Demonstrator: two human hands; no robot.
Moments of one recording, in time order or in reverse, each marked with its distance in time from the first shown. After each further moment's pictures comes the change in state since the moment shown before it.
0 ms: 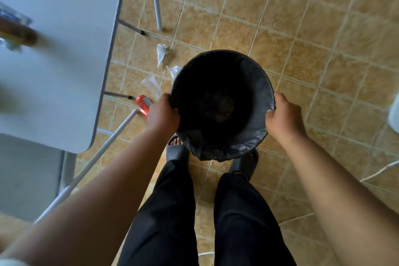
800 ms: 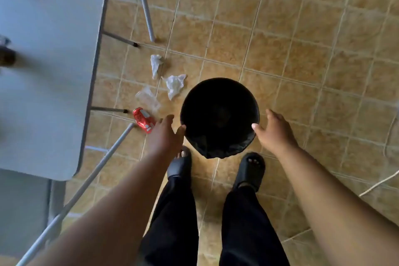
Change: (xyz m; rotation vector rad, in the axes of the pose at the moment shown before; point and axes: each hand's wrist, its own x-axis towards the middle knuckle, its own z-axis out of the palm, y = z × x) left_hand 0.026 -0.039 0.063 0.053 -0.033 0.059; right_hand 0.030 0.030 0.076 0.062 -0.210 0.120
